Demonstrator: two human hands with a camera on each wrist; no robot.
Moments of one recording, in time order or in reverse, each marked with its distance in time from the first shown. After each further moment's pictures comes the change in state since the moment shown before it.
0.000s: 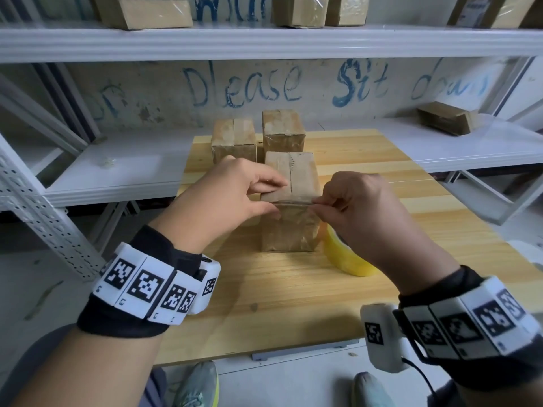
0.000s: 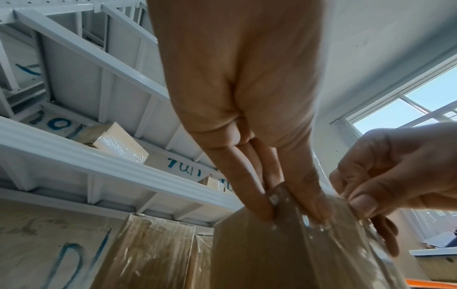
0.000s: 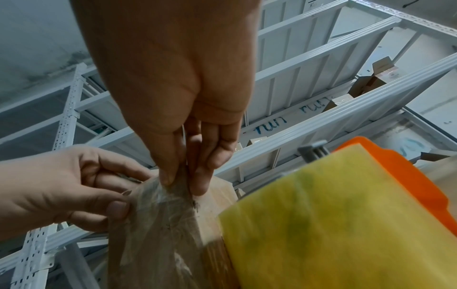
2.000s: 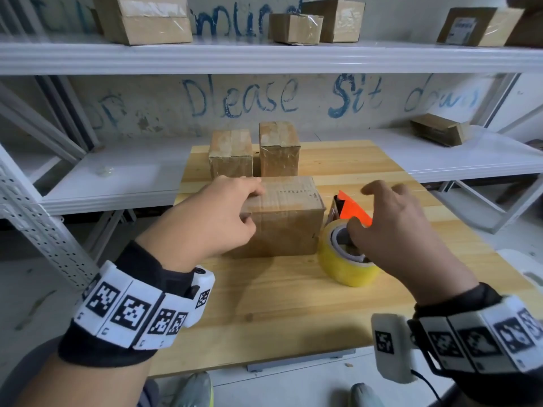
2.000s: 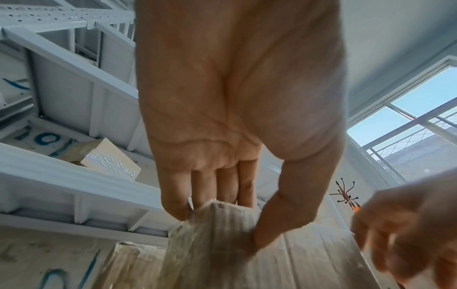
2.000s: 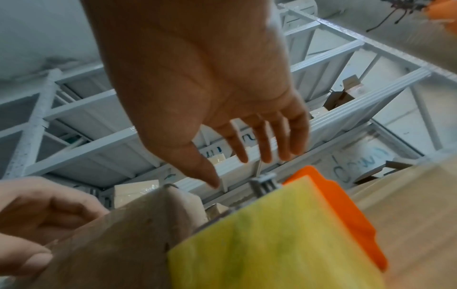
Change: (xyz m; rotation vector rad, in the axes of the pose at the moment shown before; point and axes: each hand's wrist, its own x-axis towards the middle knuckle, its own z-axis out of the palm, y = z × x) left_hand -0.009 0.005 -0.005 0.294 -0.113 -0.171; right_hand -0.013 0.002 -0.029 -0.266 -0.173 0.558
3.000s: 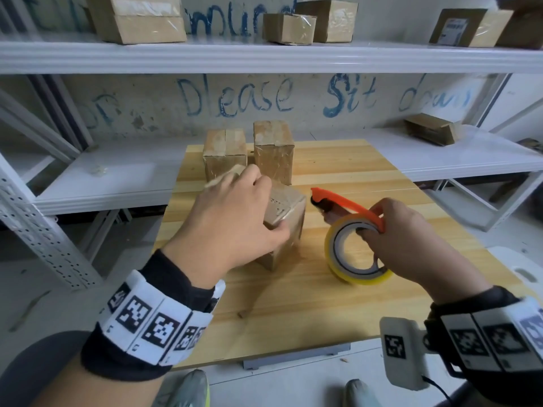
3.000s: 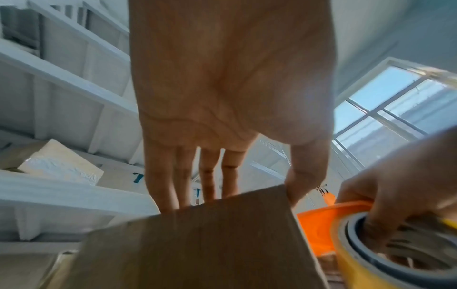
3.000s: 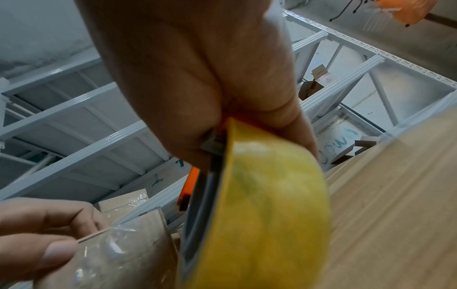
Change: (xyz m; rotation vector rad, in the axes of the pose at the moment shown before) left_hand -0.008 0.039 0.007 0.318 0.117 0.062; right_hand -0.003 0.026 -0.008 0.088 -0.119 0.071
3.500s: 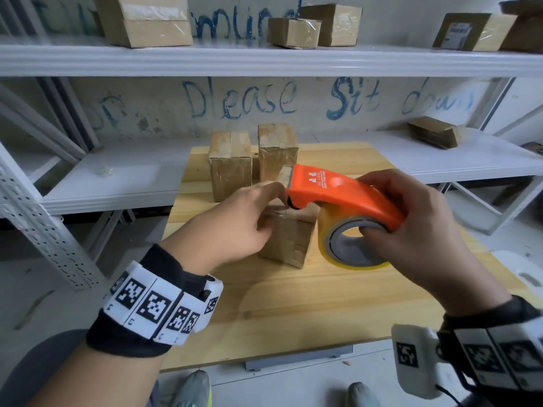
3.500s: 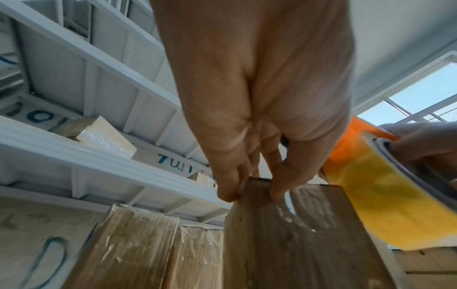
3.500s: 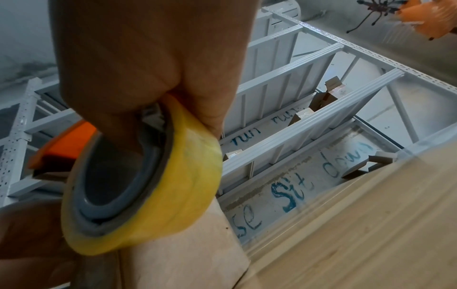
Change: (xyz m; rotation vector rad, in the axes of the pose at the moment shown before) left_hand 0.006 -0.026 0.019 -0.561 -0.053 0.187; right_hand -0.020 -0.015 -0.015 0.314 0.255 -0.448
